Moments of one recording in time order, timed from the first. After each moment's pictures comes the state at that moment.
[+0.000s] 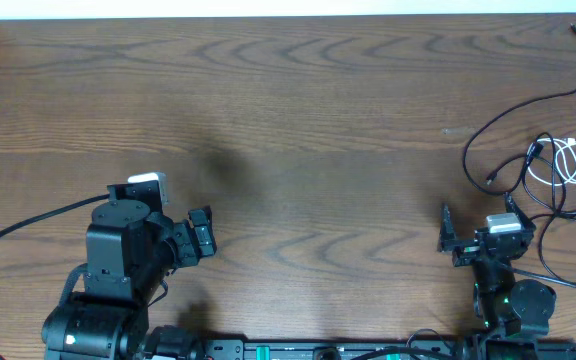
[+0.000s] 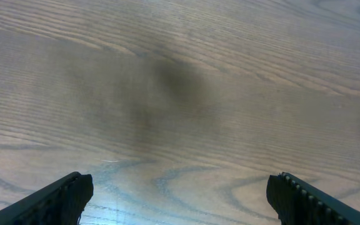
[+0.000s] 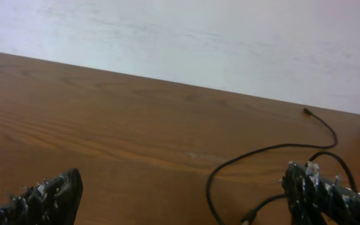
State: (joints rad) left arm -0.15 0.70 0.98 -1.07 -0.01 -0.31; right arm -0.06 0.01 0.01 -0.06 -0.16 -0.14
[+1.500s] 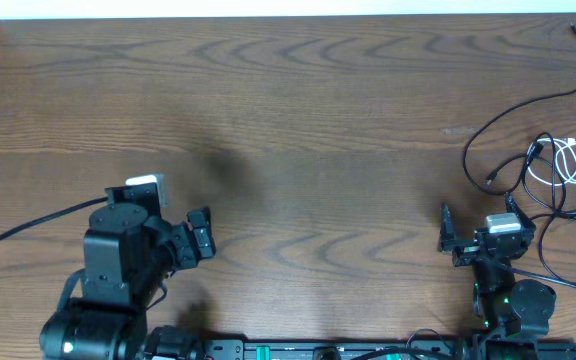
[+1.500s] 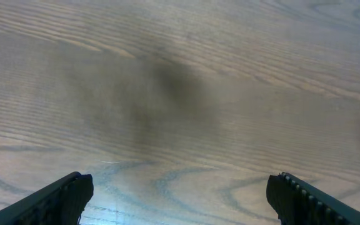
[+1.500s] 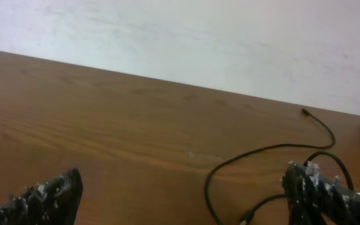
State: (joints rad) left arm -0.15 0.68 0.98 -1.07 -0.01 -0.31; right arm -0.06 0.01 0.01 -0.06 -0.15 -0.14
